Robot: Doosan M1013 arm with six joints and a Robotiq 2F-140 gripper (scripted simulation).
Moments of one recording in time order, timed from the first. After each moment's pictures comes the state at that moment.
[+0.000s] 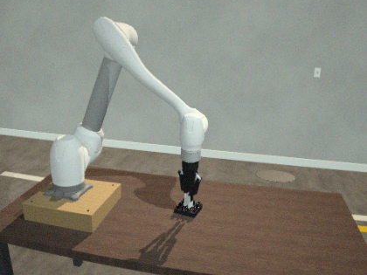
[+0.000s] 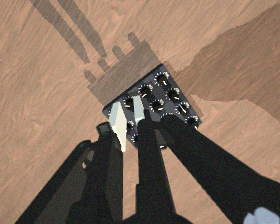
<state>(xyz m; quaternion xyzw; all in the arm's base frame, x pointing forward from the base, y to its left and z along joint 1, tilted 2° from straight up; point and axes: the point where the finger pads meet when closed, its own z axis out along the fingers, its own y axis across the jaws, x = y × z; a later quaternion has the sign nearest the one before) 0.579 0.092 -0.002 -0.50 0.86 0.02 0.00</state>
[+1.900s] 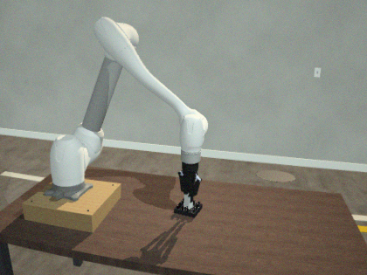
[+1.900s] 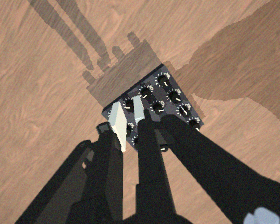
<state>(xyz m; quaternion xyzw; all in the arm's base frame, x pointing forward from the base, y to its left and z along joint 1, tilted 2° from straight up) 0.579 0.093 -0.008 -0.50 0.86 0.02 0.00</state>
